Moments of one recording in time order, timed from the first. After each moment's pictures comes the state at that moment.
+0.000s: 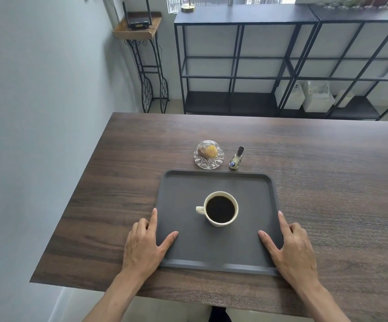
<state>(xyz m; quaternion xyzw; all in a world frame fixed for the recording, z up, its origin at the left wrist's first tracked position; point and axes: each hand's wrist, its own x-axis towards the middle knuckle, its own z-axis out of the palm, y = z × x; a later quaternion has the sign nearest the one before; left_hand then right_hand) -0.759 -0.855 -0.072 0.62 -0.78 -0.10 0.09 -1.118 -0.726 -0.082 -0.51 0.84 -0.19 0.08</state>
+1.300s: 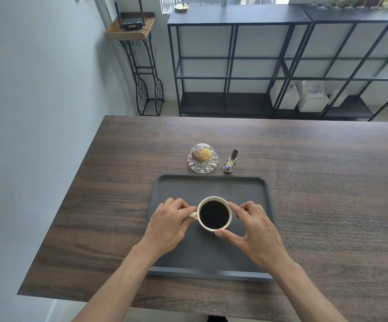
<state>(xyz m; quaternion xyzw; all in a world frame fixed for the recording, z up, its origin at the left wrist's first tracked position) -0.834 -0.906 -0.040 0.40 -0.89 -0.16 0.14 -1.078 -0.791 -0.029 -0.65 0.72 -0.21 0.12</state>
